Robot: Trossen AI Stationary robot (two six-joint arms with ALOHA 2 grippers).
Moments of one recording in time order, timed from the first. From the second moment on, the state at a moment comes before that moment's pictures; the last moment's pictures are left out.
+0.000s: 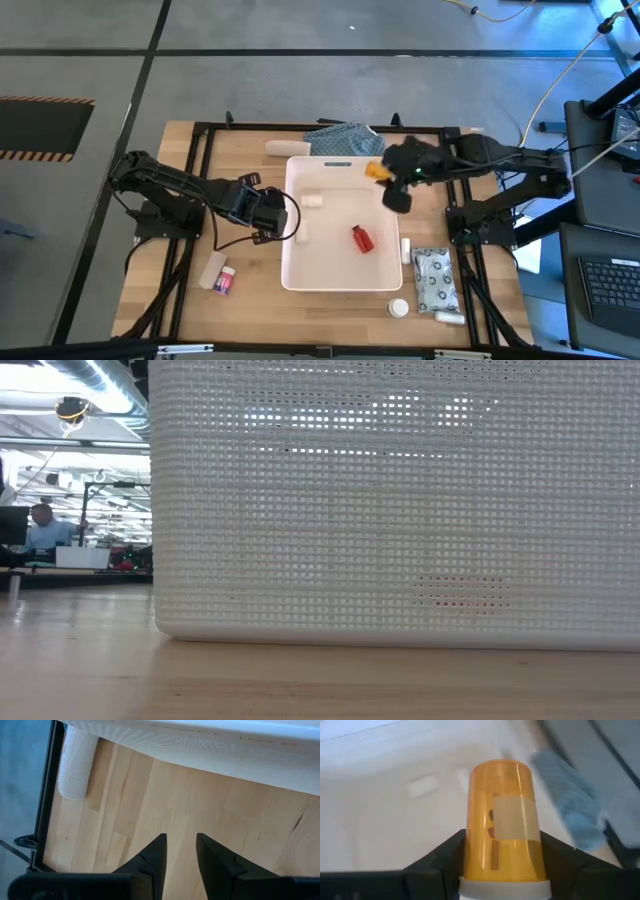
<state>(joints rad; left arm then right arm) -0.25 1.50 1.35 -1.30 -0.45 -0.51 0.04 1.35 1.58 -1.16 0.26 0.28</state>
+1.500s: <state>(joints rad) -0.25 1.50 1.35 -1.30 -0.45 -0.51 0.20 2.21 1.83 -1.17 0.07 0.02</state>
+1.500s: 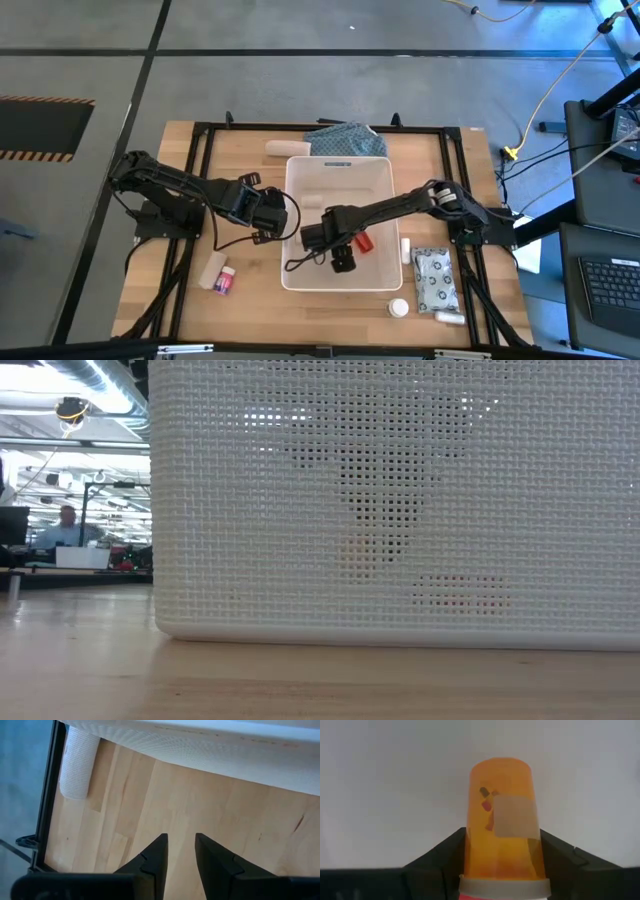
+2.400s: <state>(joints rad) -0.25 1.50 1.35 -1.30 -0.45 -0.54 0.16 2.22 1.82 -1.17 0.07 0.02</state>
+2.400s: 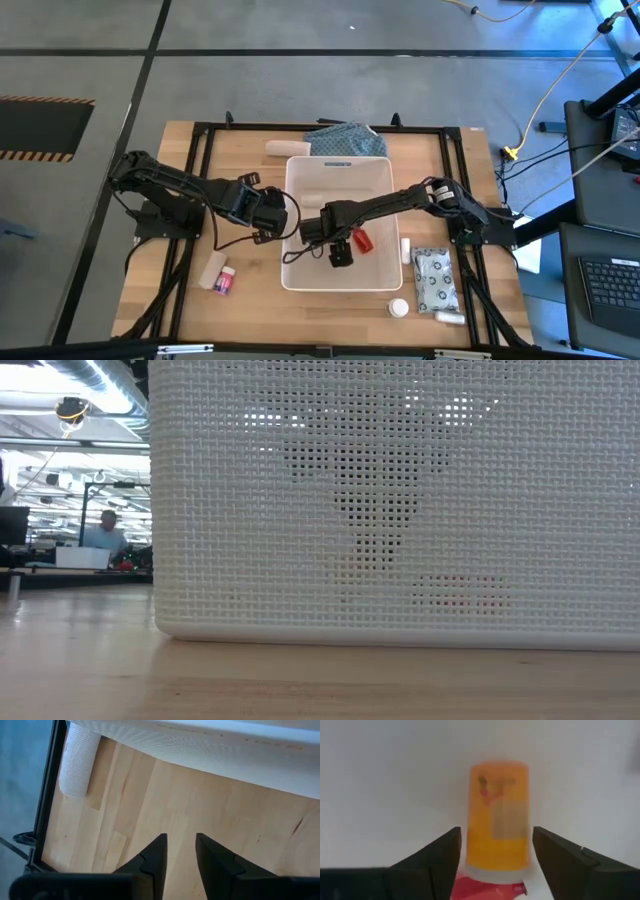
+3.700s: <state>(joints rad) -0.52 1.63 1.13 -1.29 -0.04 -1.41 0.20 1.44 1.67 -1.14 0.40 0.18</state>
